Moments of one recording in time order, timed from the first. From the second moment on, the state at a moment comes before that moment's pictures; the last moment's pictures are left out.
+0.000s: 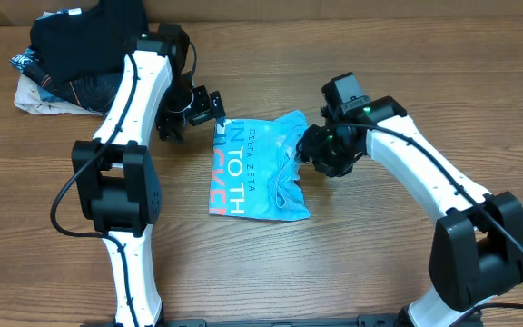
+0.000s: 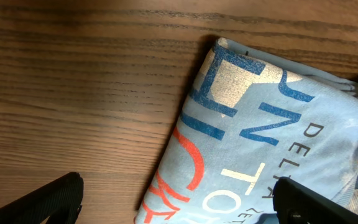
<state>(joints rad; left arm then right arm) -0.12 2.27 2.04 -1.41 0.24 -0.41 0.37 1.80 1.35 -0.90 -0.35 0.67</state>
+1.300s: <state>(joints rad) -0.13 2.27 2.04 -1.41 0.23 -0.41 0.43 1.93 1.35 -0.89 -0.28 0.96</state>
